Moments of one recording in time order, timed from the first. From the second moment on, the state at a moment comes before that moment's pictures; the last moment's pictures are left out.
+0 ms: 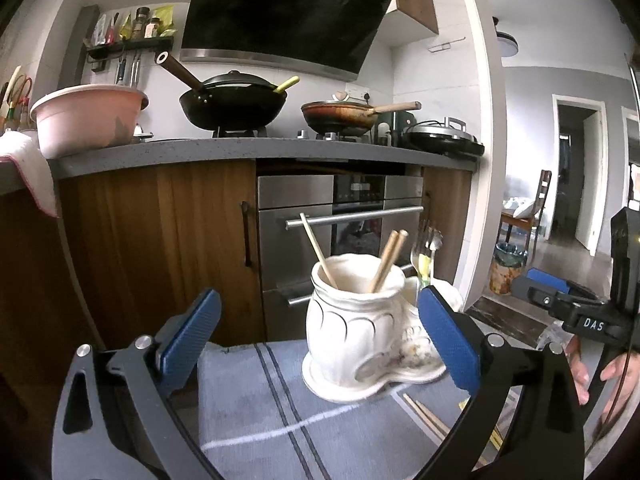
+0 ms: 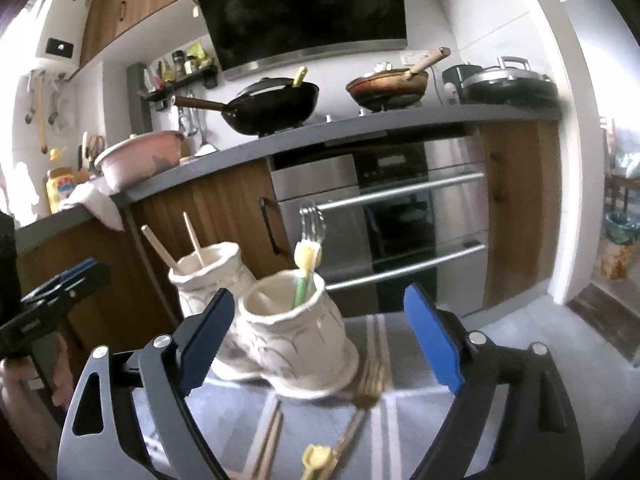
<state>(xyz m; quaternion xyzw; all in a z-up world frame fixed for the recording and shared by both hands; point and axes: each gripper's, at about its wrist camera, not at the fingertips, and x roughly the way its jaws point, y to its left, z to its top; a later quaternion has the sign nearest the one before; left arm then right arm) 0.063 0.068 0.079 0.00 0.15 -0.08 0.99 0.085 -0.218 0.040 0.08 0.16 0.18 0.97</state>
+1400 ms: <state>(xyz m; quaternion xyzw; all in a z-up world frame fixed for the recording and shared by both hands) 0.058 -0.030 -0.044 0.03 0.41 -0.12 0.90 0.082 -0.225 -0.038 0.03 0.33 0.14 0.93</state>
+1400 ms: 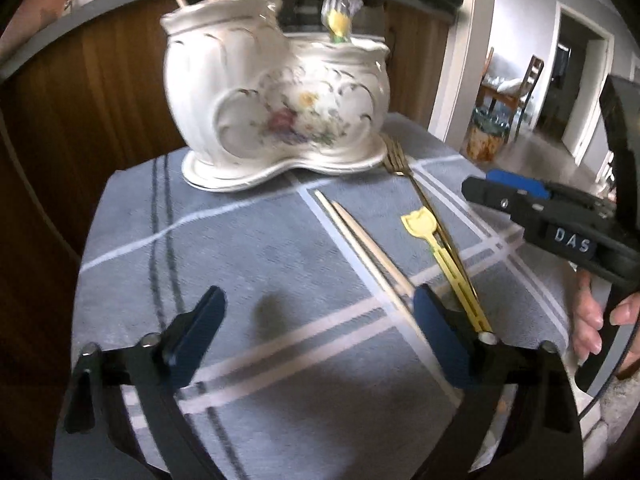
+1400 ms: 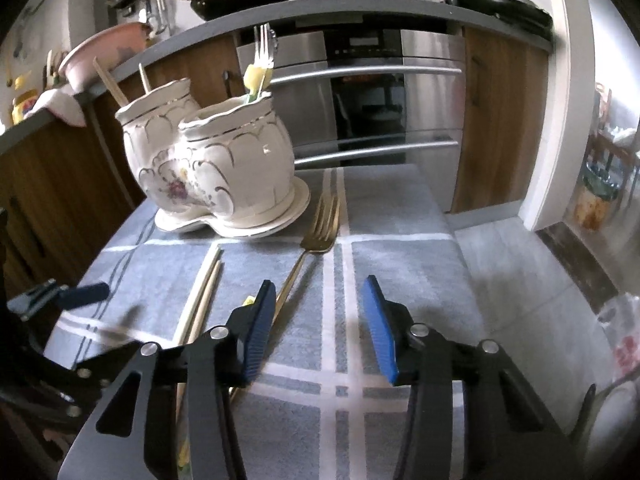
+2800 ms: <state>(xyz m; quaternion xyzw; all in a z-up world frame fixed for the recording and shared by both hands) 0.077 -0.025 -0.049 0.06 0.46 -0.15 0.87 0.149 -0.191 -0.056 0.07 0.45 0.14 0.88</state>
